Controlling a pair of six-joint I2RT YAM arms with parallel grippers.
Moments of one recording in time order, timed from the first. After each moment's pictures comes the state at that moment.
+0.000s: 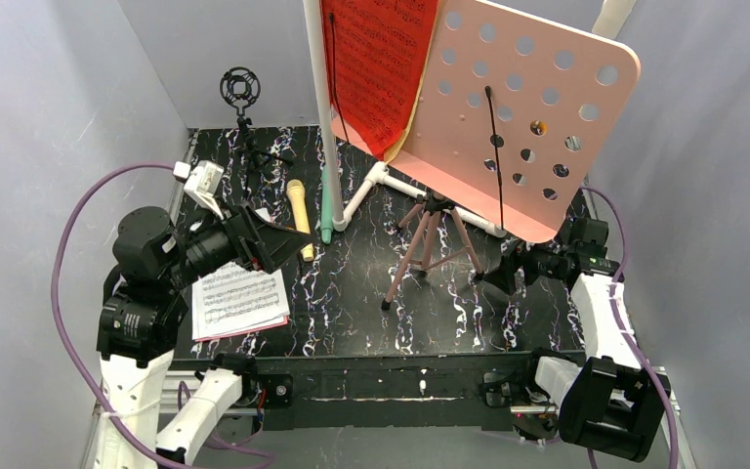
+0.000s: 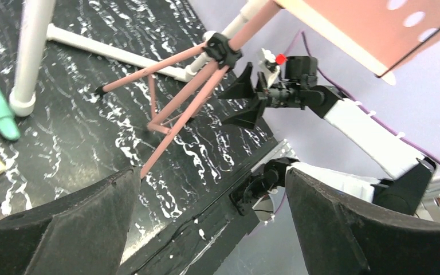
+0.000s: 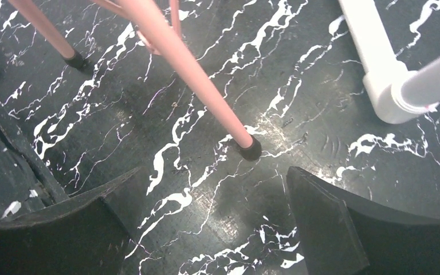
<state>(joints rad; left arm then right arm) -0.17 0.70 1.28 -0.79 0.65 -0.54 -0.21 1.01 0.63 -0.59 -0.94 -0.67</state>
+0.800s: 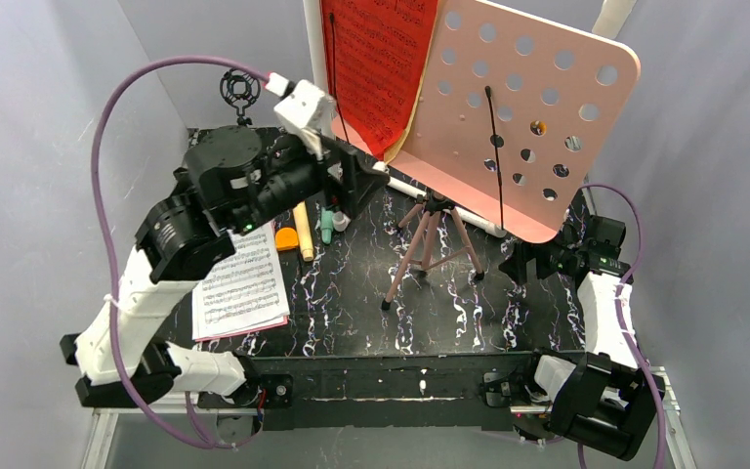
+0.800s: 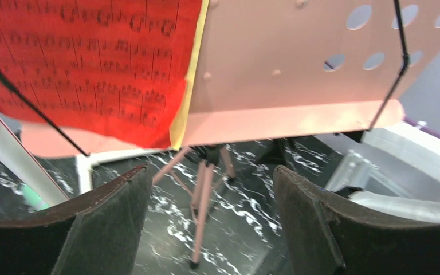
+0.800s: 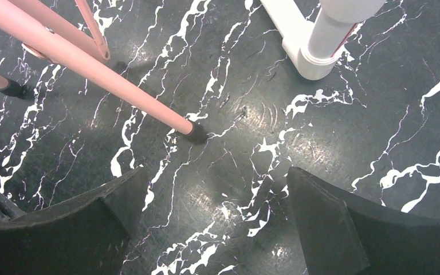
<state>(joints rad) -0.91 1.22 1.91 -0.78 -0.03 -0.19 -0.32 1.02 0.66 -0.54 -0.82 -0.55</state>
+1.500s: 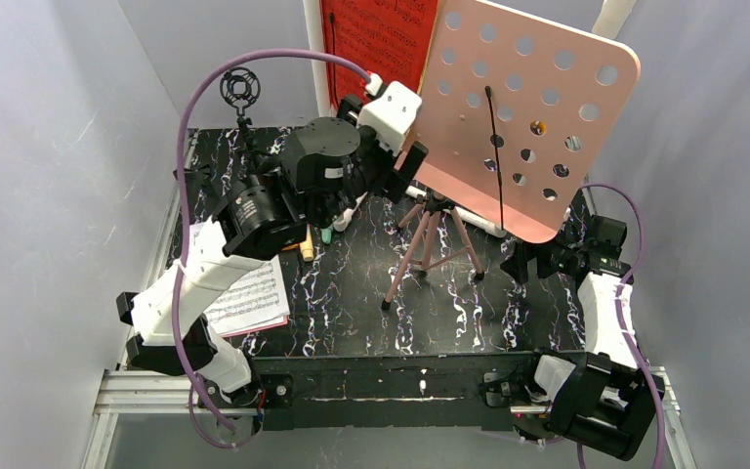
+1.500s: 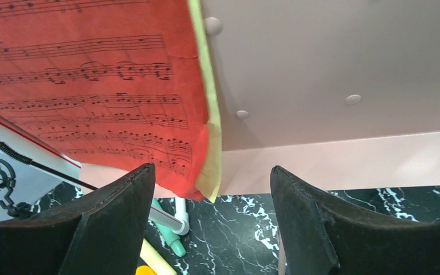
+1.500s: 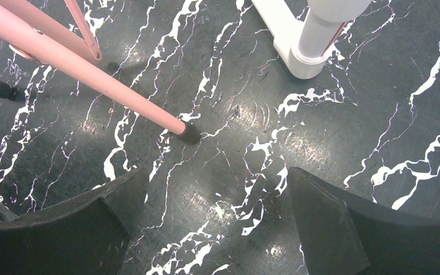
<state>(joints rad) -1.12 1.52 2.14 -0.82 -0.53 0.16 -0.33 1.02 0.66 -0.53 -0.80 -0.55</state>
